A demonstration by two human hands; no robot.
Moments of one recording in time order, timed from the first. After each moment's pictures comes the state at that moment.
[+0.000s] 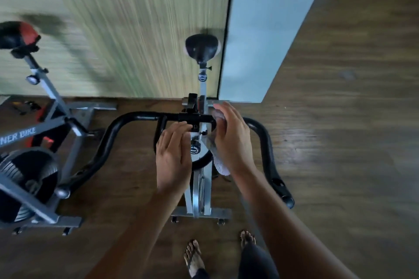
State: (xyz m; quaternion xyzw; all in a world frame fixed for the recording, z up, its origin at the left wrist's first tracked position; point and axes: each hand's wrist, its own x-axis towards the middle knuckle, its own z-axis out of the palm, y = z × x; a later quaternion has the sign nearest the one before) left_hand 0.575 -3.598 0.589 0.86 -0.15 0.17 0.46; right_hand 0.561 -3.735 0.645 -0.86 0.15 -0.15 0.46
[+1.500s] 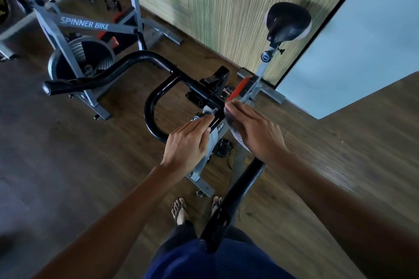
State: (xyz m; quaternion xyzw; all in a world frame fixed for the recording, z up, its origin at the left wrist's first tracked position) left_hand 0.567 -3.698 0.533 0.96 -0.01 0.14 0.24; right_hand 0.655 -3.890 0.559 -0.93 -0.30 0.11 0.17
